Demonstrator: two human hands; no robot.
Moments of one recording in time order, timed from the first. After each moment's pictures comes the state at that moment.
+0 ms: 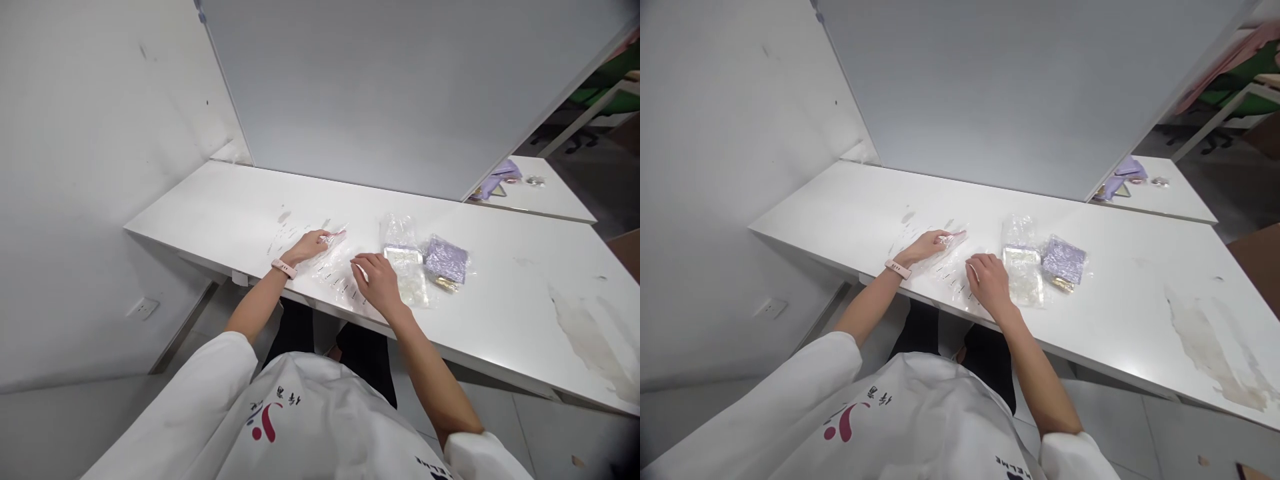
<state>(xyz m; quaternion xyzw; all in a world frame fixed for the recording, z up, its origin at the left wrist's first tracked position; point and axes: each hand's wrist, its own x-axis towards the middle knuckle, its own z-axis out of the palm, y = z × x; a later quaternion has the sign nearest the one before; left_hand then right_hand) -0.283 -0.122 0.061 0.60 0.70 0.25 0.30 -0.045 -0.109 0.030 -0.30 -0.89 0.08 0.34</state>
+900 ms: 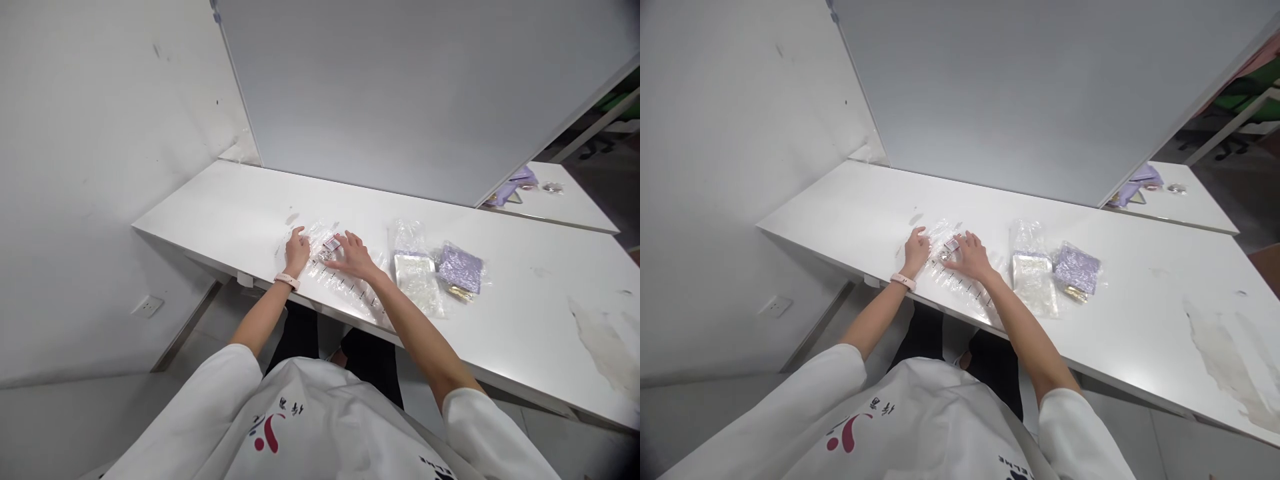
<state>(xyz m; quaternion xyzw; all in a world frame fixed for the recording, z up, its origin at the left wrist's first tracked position) -0.309 -0.132 0.003 0.39 0.81 0.41 0.13 -0.128 -0.055 0.021 -0.35 -0.91 0.21 0.08</state>
